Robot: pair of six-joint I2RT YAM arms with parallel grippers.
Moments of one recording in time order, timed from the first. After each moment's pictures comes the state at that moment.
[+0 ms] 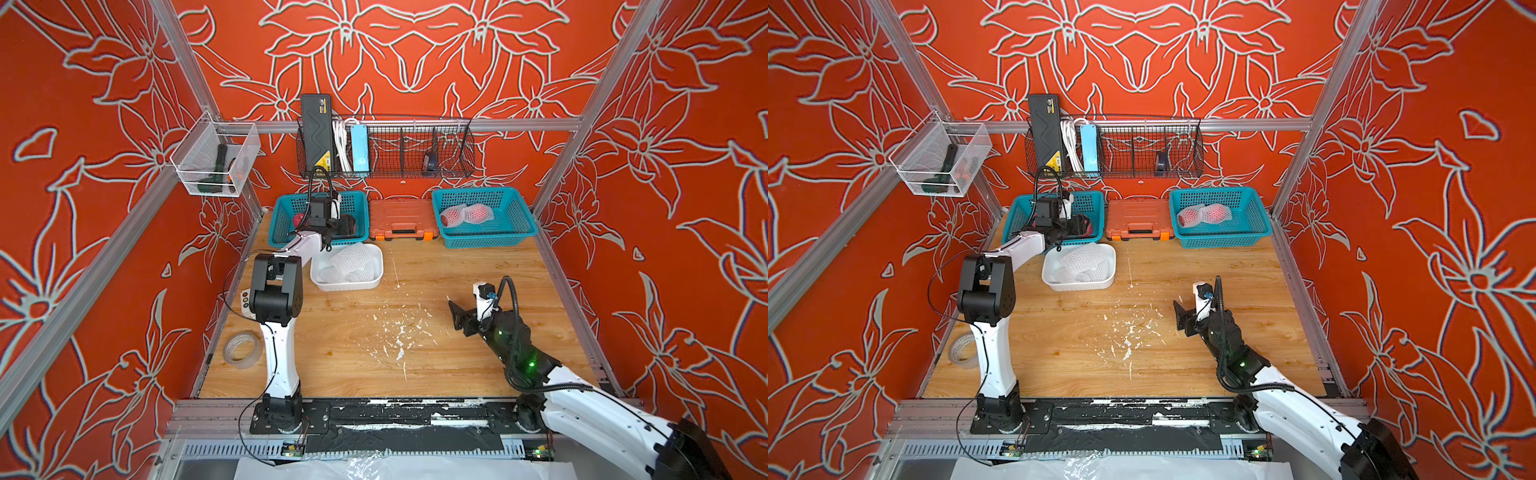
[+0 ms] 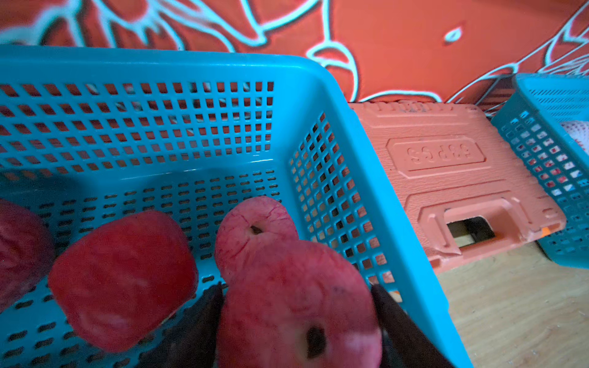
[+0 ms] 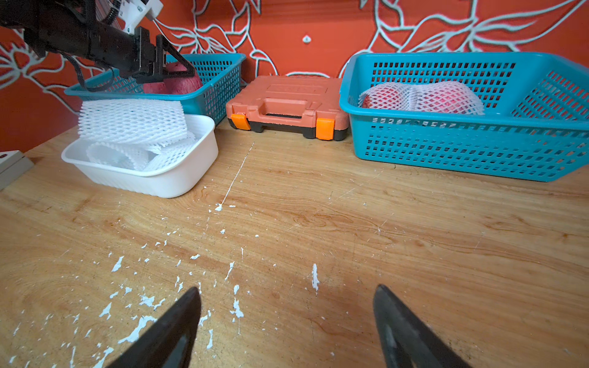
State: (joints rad) left arm -0.05 2.13 1.61 -0.05 0.22 -0.11; right arm 0.67 0.75 0.21 0.26 0.24 0.15
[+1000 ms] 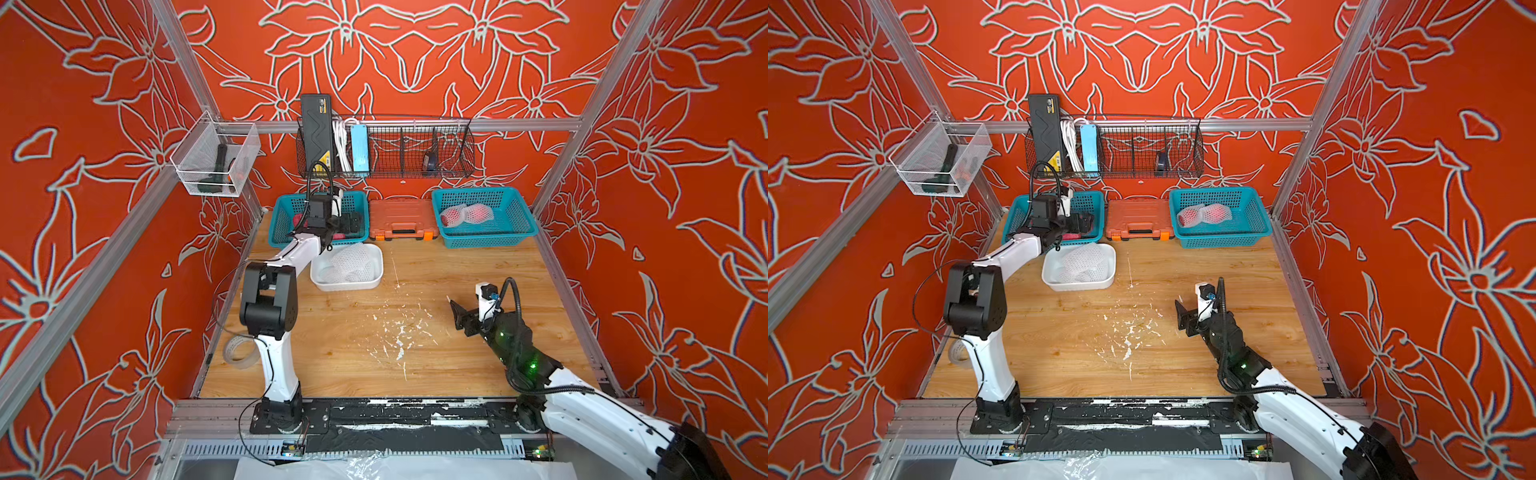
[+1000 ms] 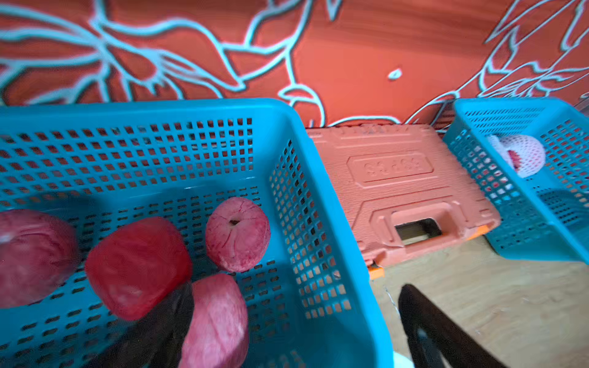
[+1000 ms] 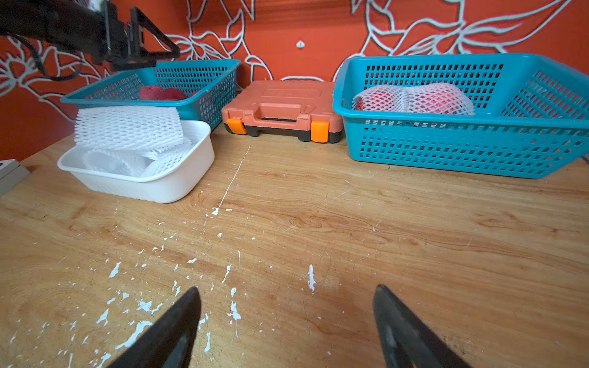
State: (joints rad) left arm -0.08 1.89 1.46 -0.01 0.20 -0.13; right arm 0.67 0.73 0.20 0.26 0.26 0.16
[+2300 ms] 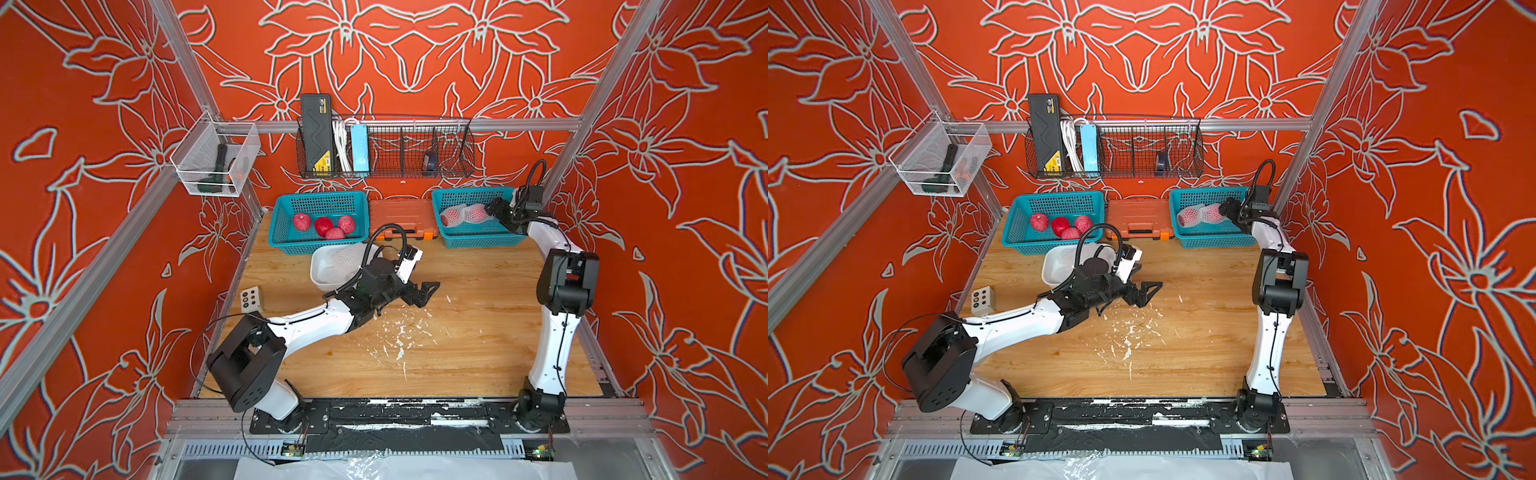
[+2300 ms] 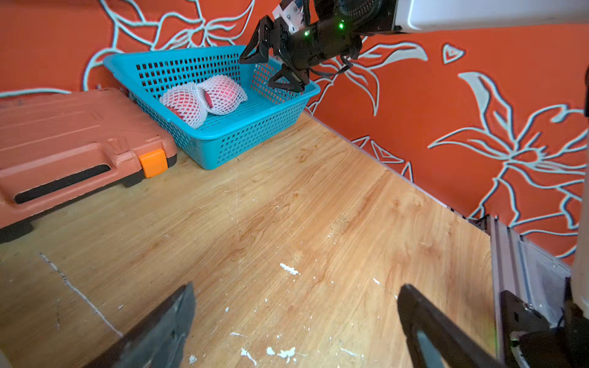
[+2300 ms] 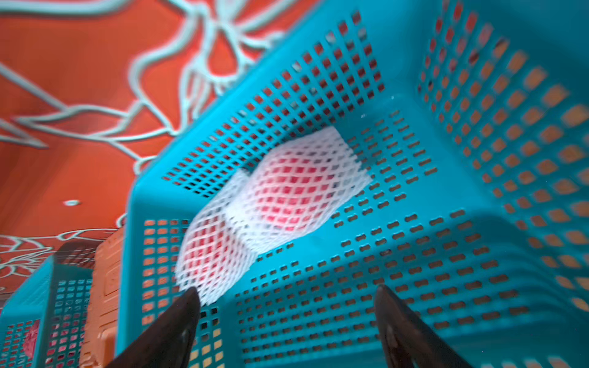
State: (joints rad) left arm -0.71 1.53 0.89 0.34 0.22 -0.19; right arm -0.11 2.33 2.02 -0.36 -0.35 0.53
